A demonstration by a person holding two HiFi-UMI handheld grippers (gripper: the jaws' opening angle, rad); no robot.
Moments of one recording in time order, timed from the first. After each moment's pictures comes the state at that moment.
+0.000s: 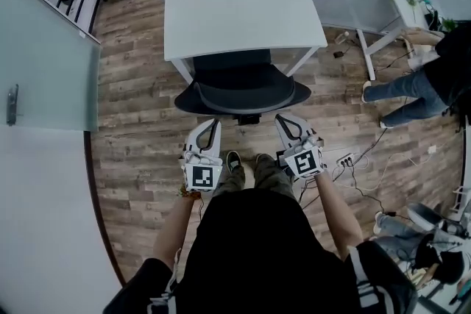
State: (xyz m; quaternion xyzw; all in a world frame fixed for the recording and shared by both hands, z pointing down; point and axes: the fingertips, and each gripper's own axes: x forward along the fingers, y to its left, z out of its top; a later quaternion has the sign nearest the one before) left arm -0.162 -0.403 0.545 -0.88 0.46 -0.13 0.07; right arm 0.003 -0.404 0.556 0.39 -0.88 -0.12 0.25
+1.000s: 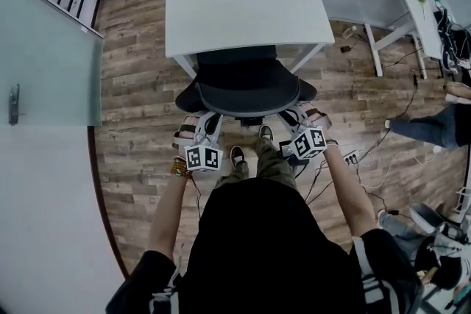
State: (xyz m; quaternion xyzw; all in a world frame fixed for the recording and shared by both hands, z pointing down) left arm -0.150 -0.444 0.635 -0.84 0.33 -0.36 0.23; right arm 0.015 -0.437 0.648 0.21 -0.86 -0.22 0.41
